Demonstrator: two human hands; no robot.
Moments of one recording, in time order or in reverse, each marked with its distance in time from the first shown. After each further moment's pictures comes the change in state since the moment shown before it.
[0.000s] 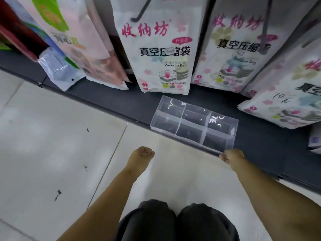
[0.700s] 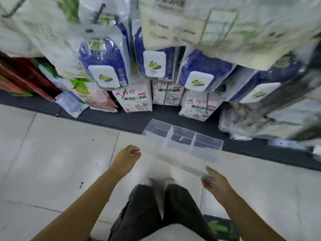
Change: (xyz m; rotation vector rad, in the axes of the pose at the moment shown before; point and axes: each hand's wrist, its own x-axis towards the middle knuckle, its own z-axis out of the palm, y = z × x) left_hand -0.381 0.167 -0.102 0.360 -0.114 0.330; right_hand -0.471 0.014 -0.283 0.462 -0.188 0.171
